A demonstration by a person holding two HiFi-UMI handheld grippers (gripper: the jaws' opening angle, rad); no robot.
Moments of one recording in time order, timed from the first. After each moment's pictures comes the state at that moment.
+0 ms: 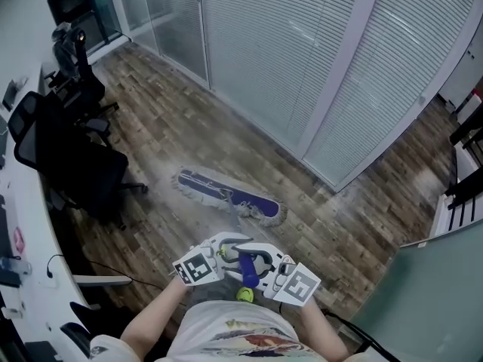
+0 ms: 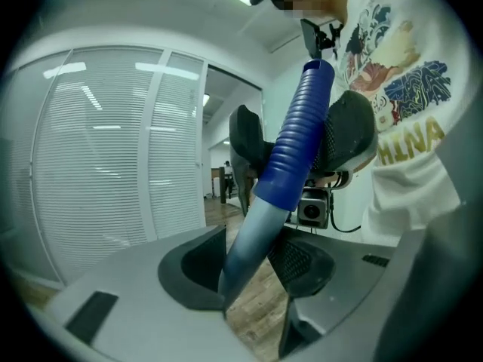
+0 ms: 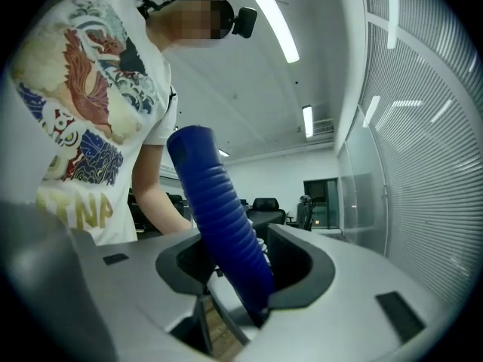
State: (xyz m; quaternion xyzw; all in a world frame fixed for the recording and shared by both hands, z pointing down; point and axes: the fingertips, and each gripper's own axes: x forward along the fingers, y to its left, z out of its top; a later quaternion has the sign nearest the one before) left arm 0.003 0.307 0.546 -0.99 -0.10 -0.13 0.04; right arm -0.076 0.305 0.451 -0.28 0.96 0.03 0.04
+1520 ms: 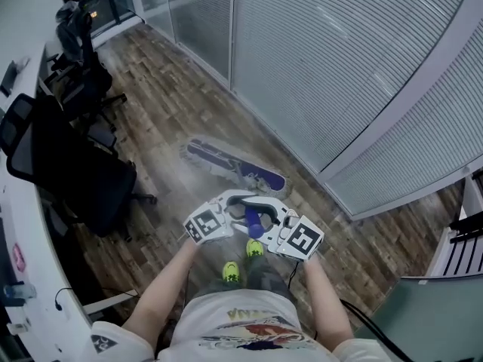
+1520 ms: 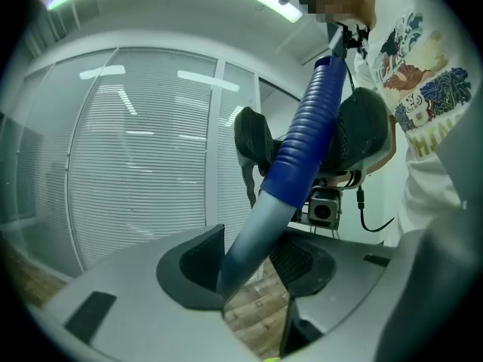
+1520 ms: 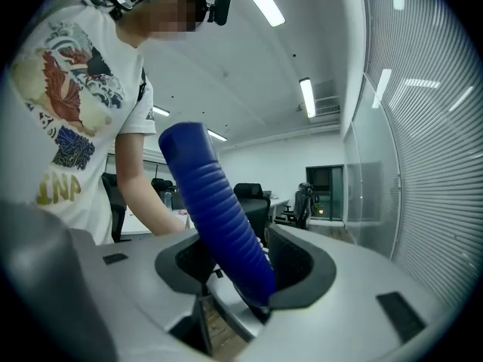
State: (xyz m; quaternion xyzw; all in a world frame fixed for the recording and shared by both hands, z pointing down) left arm -0.012 -0.149 0.562 -1.00 -0.01 -0.09 0.01; right arm -0.097 -0.137 0.484 -0.24 0.97 0.04 -0.04
